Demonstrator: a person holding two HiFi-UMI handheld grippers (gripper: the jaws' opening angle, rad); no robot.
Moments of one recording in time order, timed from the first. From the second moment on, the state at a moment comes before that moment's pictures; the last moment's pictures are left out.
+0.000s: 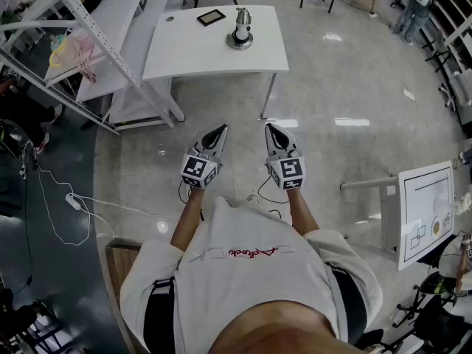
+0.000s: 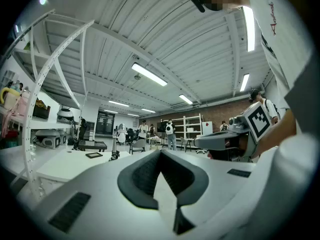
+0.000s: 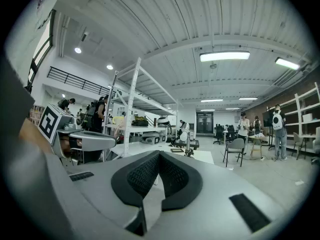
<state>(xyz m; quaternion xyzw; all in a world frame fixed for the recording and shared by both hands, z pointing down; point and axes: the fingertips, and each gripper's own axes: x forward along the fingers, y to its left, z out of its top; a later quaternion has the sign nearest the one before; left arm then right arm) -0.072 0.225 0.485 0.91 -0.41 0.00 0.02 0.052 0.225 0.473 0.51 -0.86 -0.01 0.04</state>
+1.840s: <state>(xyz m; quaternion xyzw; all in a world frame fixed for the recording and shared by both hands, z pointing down) -0.019 0.204 0.490 0.90 -0.43 0.02 0.00 0.089 0.207 0.475 0.47 -0.88 -0.05 0.03</state>
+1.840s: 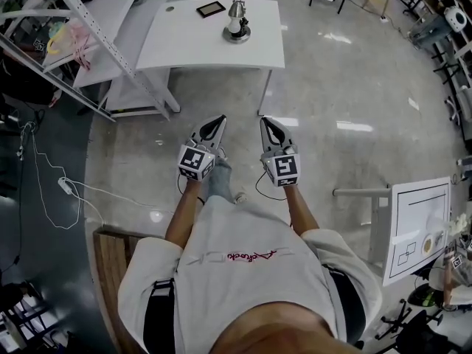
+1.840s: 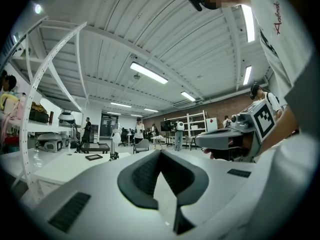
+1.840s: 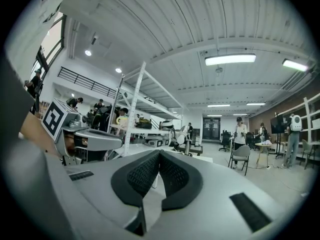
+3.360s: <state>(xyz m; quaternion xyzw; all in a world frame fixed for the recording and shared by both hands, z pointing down) -0.066 -0.053 0.509 0.90 -0.43 0.01 0.04 0.054 -0.042 0.484 0.49 -0.87 -0.04 0.06</state>
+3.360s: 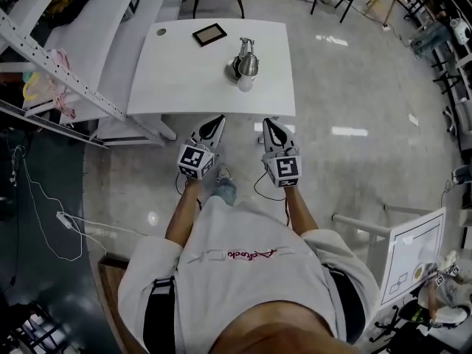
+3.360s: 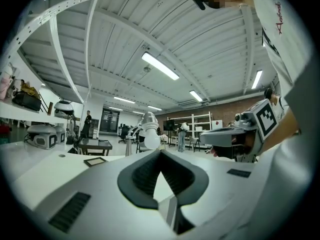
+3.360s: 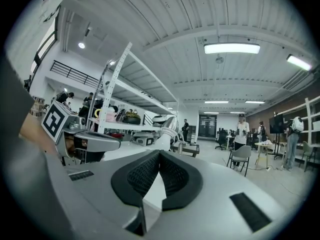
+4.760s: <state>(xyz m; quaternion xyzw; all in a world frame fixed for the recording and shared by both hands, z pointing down) -0.071 -0.237 0.525 0.92 -0.39 0.02 0.06 0.076 -0.211 0.492 0.55 -0.83 -0.01 0.06</state>
